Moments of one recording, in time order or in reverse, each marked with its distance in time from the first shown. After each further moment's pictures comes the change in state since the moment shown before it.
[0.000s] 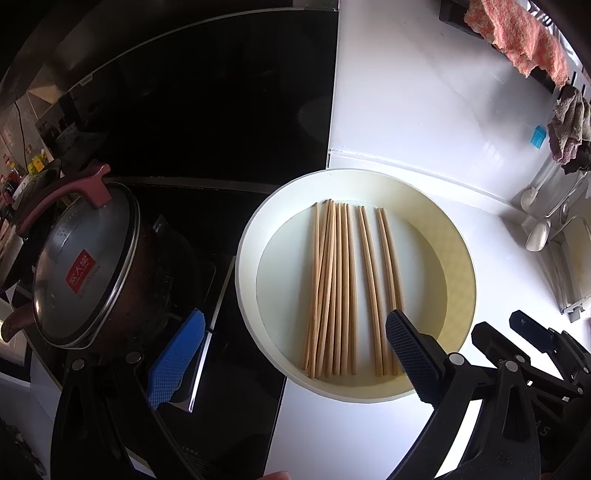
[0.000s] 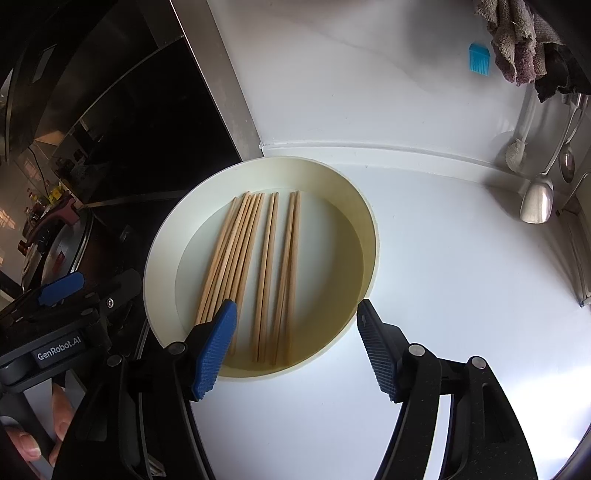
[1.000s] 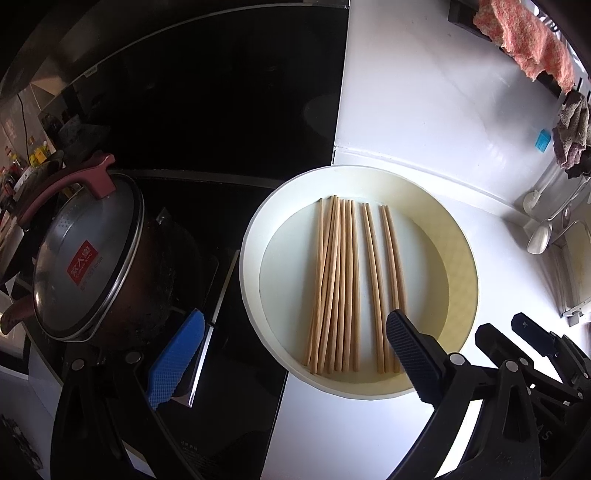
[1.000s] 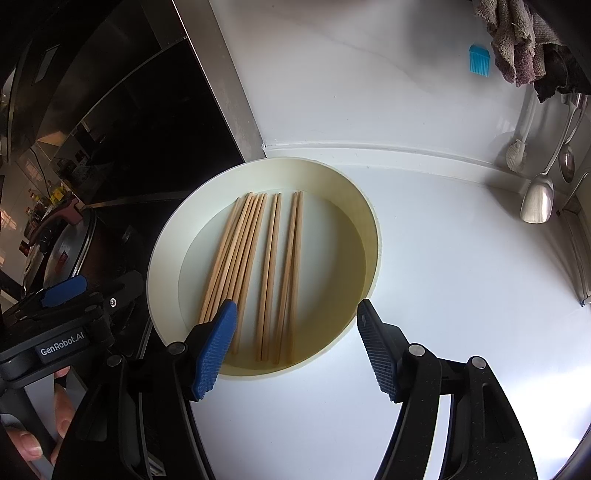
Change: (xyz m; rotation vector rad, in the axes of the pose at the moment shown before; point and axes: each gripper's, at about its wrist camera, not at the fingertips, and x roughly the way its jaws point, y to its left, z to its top) left arm 0.001 0.006 0.000 -0.011 0.015 -0.002; right arm -0.001 0.001 -0.001 0.002 -0.002 0.001
